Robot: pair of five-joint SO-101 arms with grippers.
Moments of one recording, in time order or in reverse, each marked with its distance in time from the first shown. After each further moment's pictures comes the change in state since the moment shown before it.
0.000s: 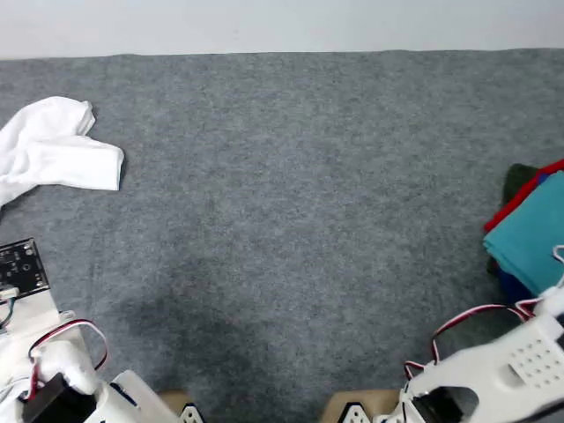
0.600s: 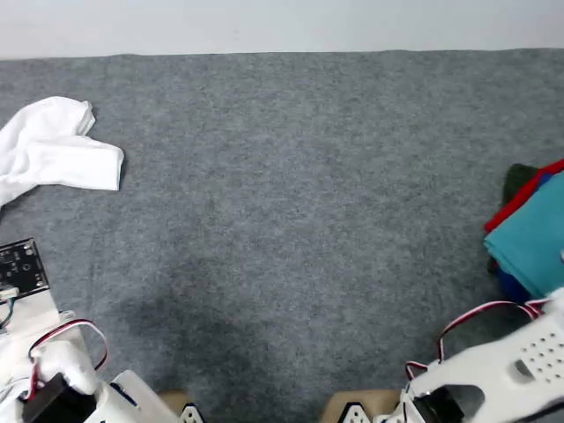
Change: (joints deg) left arm 0.0 0.0 0.0 0.0 0.0; right arm 0.4 5.3 -7.9 4.5 2.2
